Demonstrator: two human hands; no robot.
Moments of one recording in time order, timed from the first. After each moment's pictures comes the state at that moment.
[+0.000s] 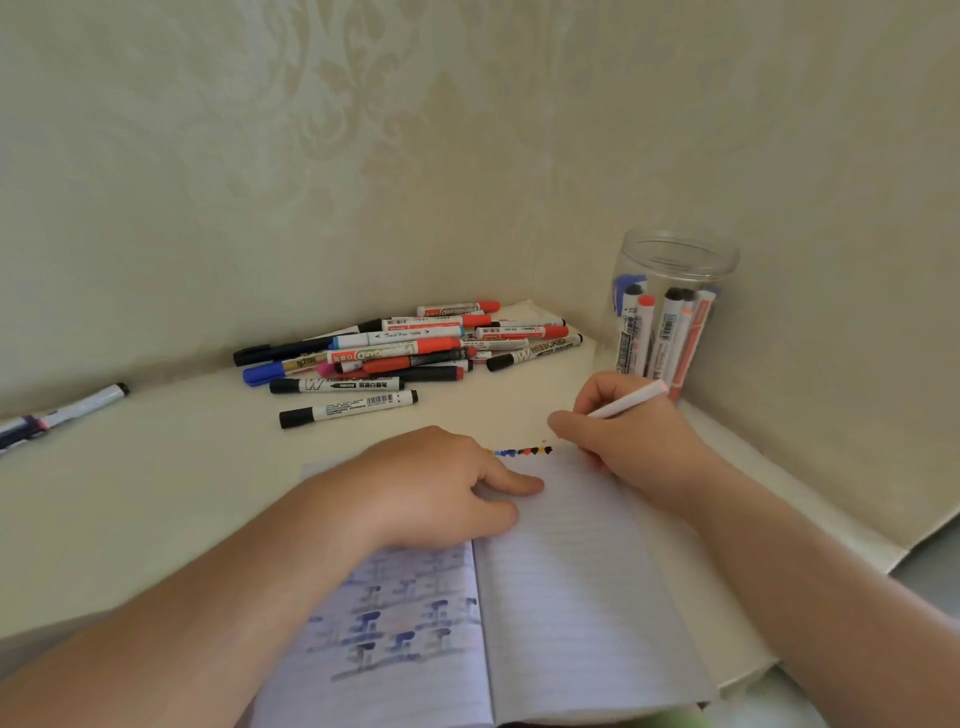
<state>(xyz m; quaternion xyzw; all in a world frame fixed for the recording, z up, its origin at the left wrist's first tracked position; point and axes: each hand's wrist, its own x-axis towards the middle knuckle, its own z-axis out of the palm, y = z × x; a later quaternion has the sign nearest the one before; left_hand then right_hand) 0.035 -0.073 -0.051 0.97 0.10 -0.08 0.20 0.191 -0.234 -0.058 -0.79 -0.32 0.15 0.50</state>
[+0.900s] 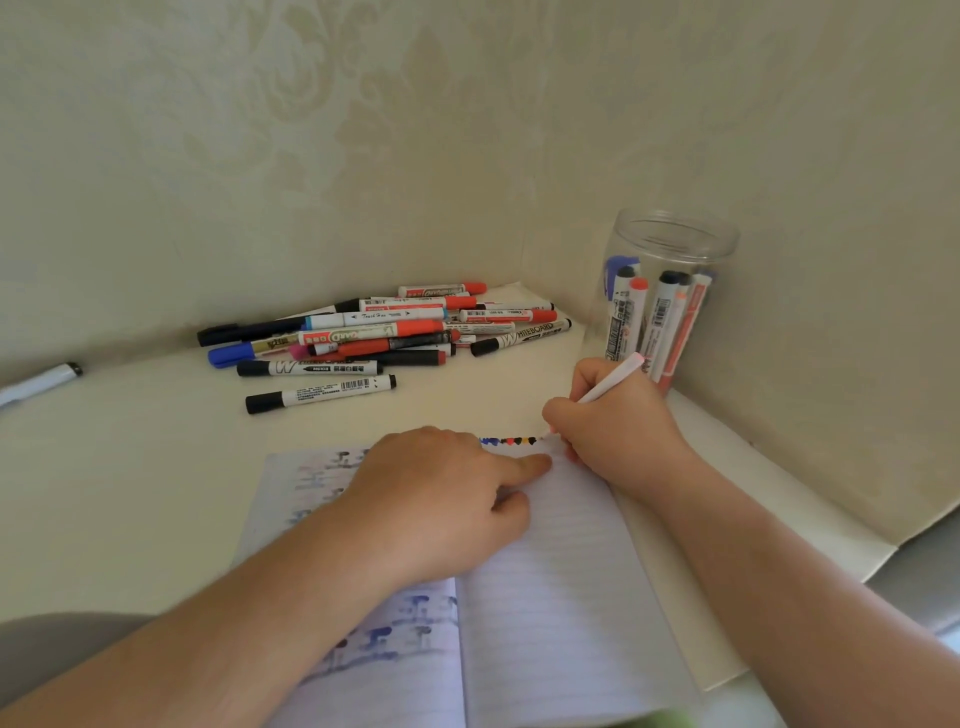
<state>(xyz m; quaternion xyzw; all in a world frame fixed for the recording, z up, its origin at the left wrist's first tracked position) 0.044 -0.103 -0.069 0.99 0.11 0.02 0.06 0.197 -0.221 -0.067 -0.84 -0.27 0.08 0.46</state>
